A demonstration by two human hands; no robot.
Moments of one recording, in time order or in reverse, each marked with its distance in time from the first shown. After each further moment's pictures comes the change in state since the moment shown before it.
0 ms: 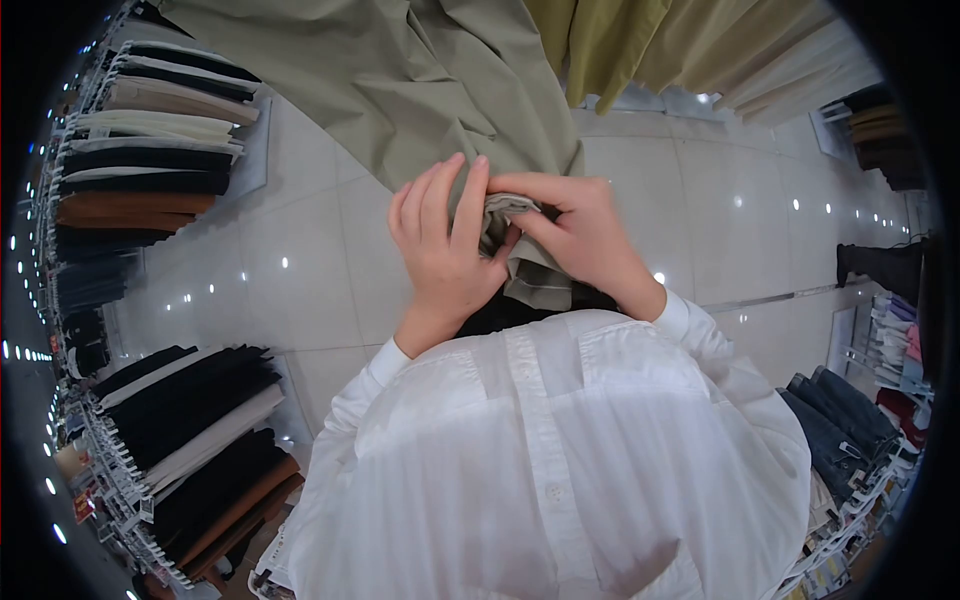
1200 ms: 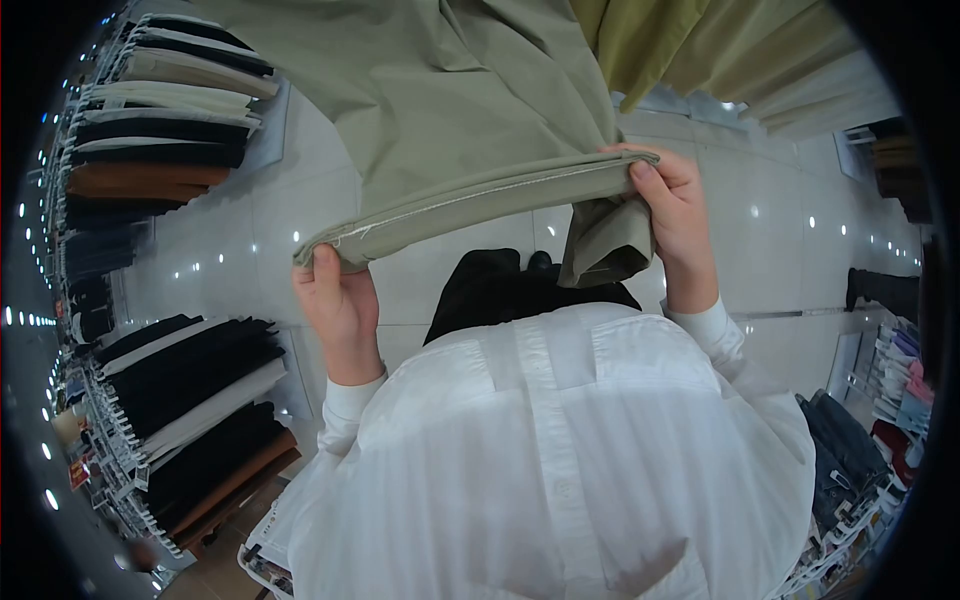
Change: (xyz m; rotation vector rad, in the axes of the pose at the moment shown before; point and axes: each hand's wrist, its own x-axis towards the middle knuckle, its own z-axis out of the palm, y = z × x) left_hand -0.027 -0.055 -0.079 -1.336 0.331 -0.746; right_hand 0.002 0.016 -0.060 0.358 0.041 0.041
